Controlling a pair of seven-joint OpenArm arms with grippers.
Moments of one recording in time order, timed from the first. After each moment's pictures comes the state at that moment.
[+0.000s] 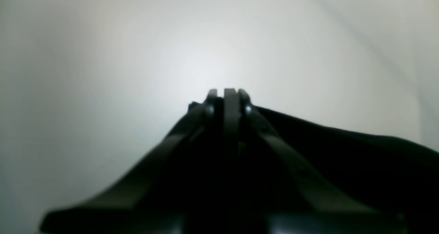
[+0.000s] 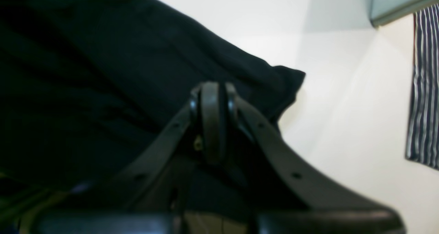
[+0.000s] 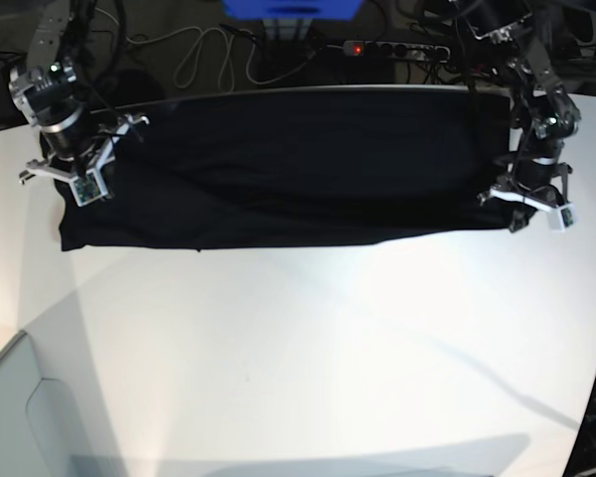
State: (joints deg) left arm 13.1 -9.6 -34.6 99.9 -25.4 -16.4 38.6; right arm -27.8 7.4 23.0 123.9 3.9 36.6 -44.1
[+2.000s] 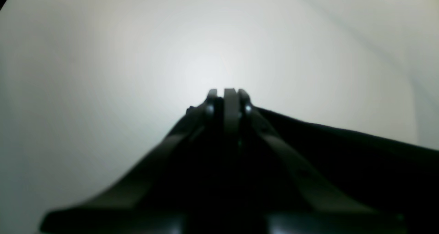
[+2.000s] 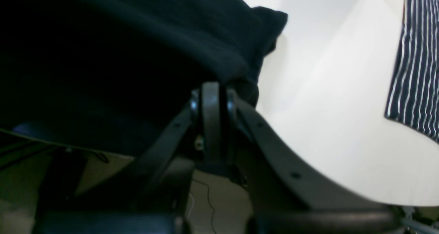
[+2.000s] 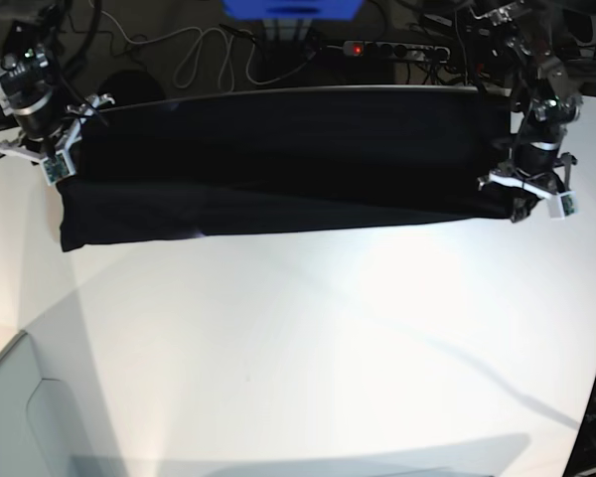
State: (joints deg) left arm 18.3 -9.5 -34.5 105.3 -25.7 -16.7 38.3; right arm -30.0 8.4 33.8 121.9 4.1 44.6 -43.1
